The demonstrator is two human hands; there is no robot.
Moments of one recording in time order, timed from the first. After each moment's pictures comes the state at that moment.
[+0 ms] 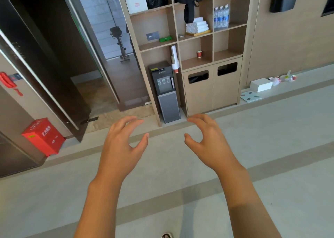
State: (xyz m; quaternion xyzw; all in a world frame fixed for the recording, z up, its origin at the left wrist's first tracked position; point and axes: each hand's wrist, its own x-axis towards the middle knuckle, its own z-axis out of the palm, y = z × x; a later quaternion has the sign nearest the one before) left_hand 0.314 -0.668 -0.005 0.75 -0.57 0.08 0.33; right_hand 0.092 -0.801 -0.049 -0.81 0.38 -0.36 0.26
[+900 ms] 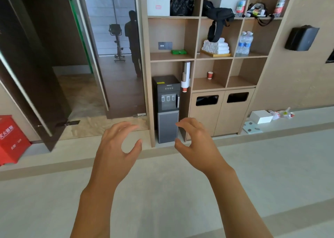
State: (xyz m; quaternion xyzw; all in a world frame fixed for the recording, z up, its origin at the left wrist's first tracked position) left_hand 0.639 -0.894 -0.029 0.73 -0.53 0.06 0.42; right_hand 0.426 -1.042 -0.025 -0.87 0.34 -0.31 0.20
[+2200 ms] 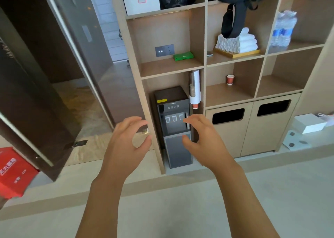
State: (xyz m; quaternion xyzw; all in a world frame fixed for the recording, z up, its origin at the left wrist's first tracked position) left_hand 0.746 -1.387 -0.001 0.77 -0.54 0.07 0.33; right_hand 0.549 -1.543 -0.044 -0.84 0.32 -0.35 0.27
